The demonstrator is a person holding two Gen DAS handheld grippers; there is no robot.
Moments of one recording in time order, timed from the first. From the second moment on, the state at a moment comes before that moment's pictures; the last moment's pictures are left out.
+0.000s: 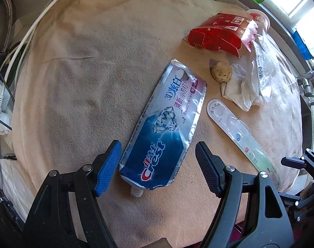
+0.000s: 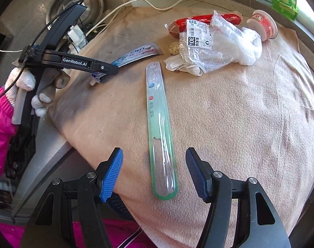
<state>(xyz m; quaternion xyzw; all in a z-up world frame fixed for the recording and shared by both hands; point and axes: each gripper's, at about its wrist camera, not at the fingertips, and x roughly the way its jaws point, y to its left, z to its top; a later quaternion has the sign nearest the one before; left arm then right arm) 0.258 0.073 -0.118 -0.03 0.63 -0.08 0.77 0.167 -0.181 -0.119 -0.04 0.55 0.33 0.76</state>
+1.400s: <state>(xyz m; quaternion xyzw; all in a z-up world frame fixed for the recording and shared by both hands) 0.260 0.049 -0.134 -0.02 0.62 -0.05 0.78 0.199 -0.118 -0.141 -0.13 0.54 0.32 0.77</state>
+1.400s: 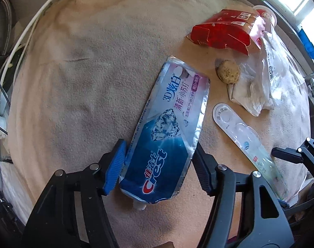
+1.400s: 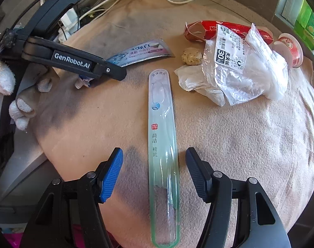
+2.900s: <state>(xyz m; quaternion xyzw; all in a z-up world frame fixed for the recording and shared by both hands) 0.121 0.096 -0.084 -0.19 0.53 -0.03 0.82 0.173 -0.175 -0.108 -0.01 0.51 0.34 0.79</state>
